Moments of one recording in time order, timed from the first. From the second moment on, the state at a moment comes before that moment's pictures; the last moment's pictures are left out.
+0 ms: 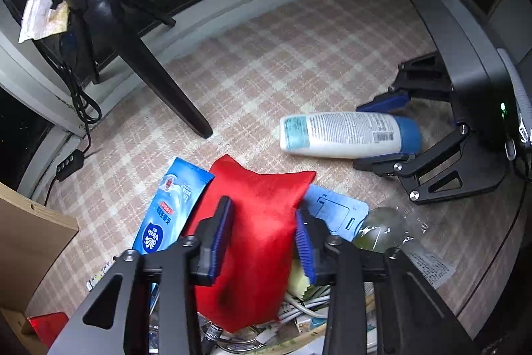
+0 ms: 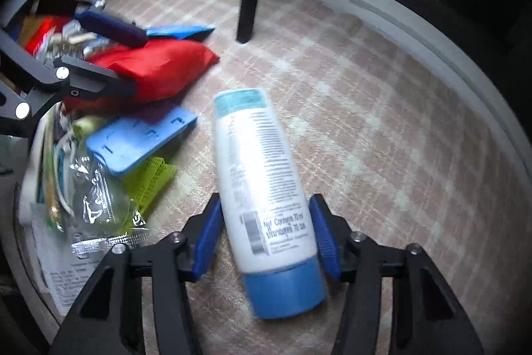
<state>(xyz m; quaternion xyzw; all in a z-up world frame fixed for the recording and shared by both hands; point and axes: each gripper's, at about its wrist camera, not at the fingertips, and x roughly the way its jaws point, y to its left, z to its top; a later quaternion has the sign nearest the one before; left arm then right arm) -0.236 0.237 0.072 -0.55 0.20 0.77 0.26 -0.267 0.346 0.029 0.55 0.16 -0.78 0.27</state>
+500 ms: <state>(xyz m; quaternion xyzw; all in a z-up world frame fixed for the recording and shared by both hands) -0.224 0.193 0.137 -0.48 0.10 0.83 0.26 -0.226 0.388 0.078 0.48 0.01 -0.85 0.20</state>
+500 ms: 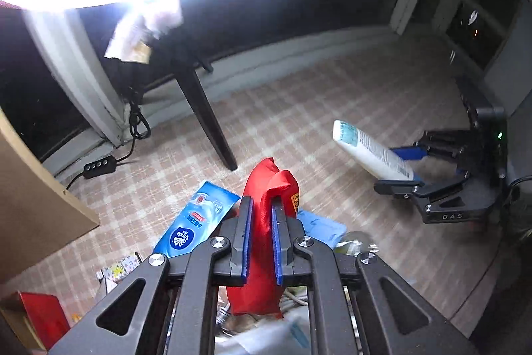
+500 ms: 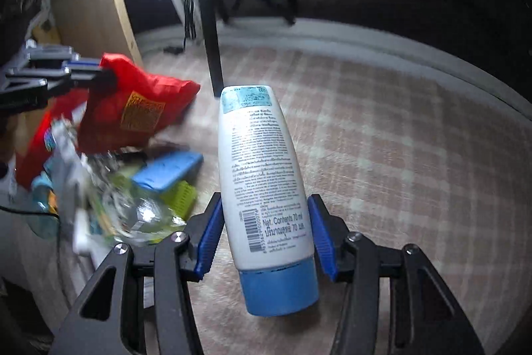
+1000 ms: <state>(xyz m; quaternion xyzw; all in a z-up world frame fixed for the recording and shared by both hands) -0.146 0.134 0.234 -0.39 0.04 0.88 0.27 -0.148 0.361 0.184 0.40 -0.01 -0.90 0.17</state>
